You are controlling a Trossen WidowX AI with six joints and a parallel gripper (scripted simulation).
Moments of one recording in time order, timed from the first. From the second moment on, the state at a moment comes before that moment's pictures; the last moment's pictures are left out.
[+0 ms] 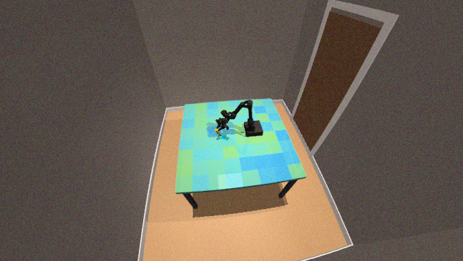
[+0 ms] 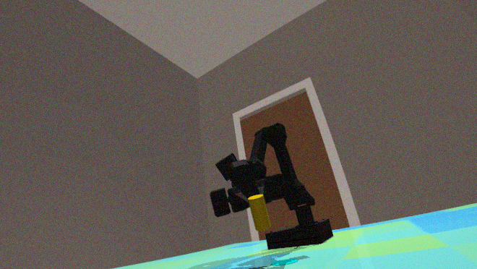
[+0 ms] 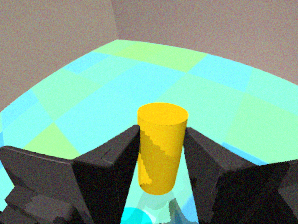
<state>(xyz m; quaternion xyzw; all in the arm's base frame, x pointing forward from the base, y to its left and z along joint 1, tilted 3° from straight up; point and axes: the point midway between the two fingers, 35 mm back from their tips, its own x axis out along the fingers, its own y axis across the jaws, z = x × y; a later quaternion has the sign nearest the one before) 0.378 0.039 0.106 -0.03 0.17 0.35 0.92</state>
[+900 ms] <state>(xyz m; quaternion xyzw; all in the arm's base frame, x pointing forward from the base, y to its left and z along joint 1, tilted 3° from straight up) 0.354 0.035 0.114 -0.03 0.10 0.37 0.92</state>
